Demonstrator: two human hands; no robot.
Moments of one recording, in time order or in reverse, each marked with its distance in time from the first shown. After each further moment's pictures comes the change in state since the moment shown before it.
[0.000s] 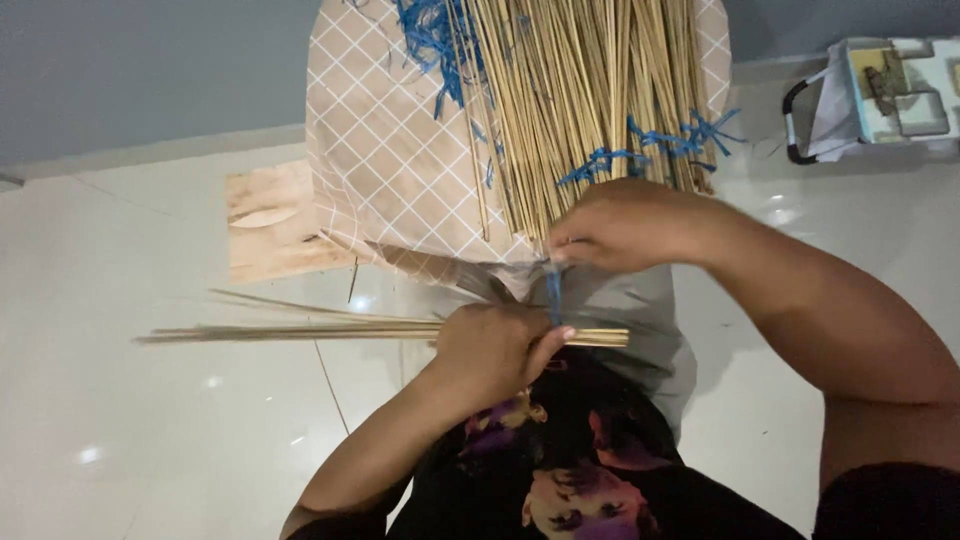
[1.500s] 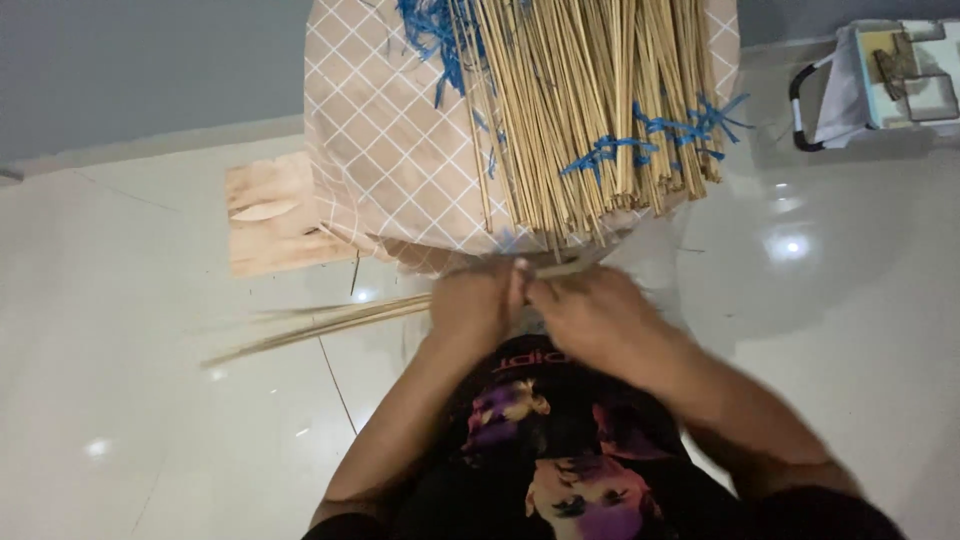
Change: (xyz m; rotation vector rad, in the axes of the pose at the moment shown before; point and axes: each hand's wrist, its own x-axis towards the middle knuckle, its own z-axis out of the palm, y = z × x) left_hand 0.023 -0.062 0.058 0.143 0.237 -0.163; right_hand 0.006 -0.029 0.141 -0.547 0.890 -0.123
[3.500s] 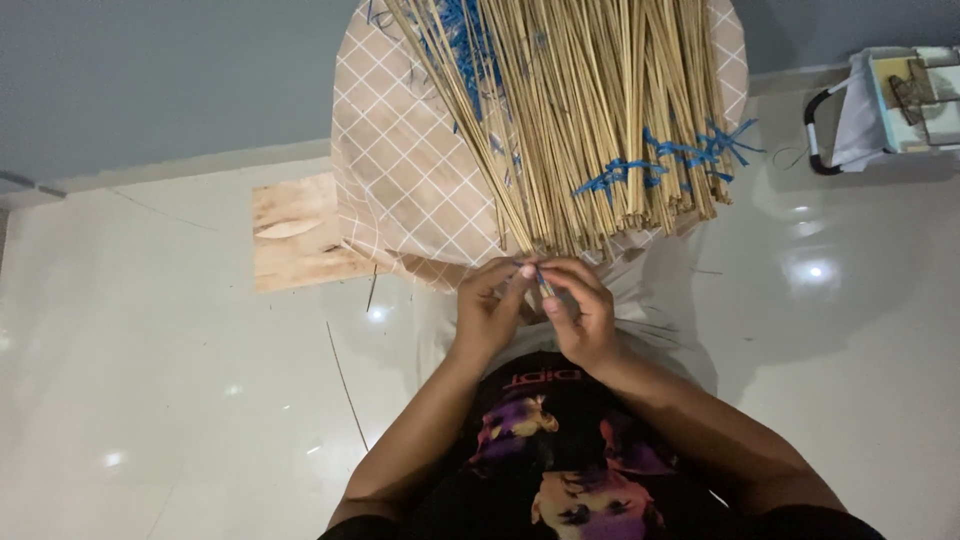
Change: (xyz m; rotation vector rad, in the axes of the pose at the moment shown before) left_hand 0.004 0.003 0.024 -1.045 0.537 -0.019; right_hand 0.005 -0.023 0.063 1.015 0.640 0.366
